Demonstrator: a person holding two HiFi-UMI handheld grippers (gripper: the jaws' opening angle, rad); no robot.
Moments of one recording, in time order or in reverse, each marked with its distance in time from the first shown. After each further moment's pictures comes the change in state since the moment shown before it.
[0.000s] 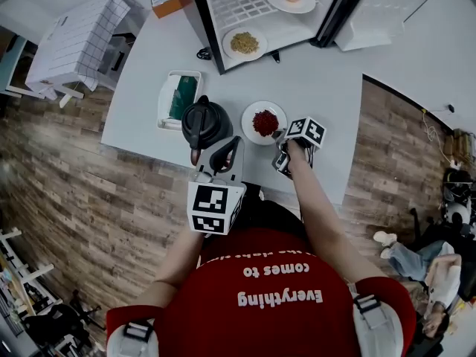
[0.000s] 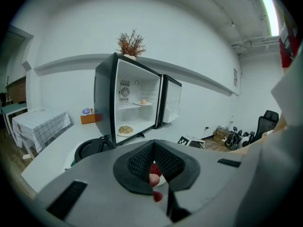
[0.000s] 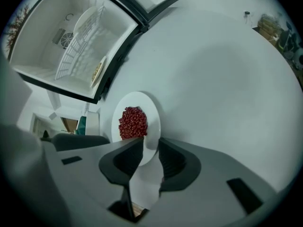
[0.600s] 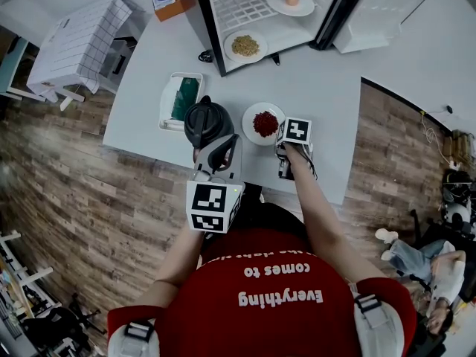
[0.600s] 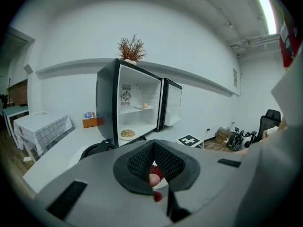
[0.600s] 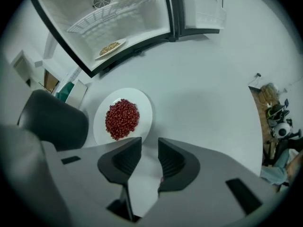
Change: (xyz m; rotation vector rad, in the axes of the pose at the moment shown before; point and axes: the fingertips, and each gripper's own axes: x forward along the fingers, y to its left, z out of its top) left arm -0.011 0.004 0.007 0.013 -0.040 0.016; right arm -0.024 -0.012 0.007 -0.410 -0.014 -0.339
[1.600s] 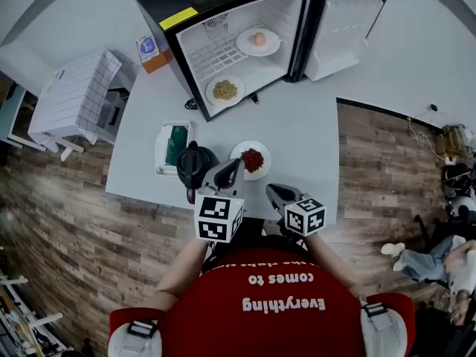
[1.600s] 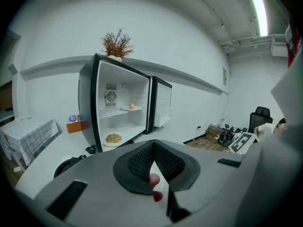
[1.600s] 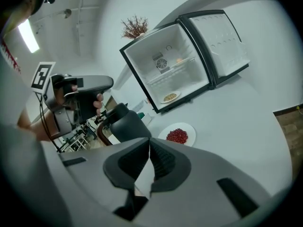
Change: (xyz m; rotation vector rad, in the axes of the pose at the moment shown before) left arm 0.036 -0.033 0.017 0.054 0.016 -0.119; right arm -0.137 0.058 -0.046 -0.283 -0.556 0.584
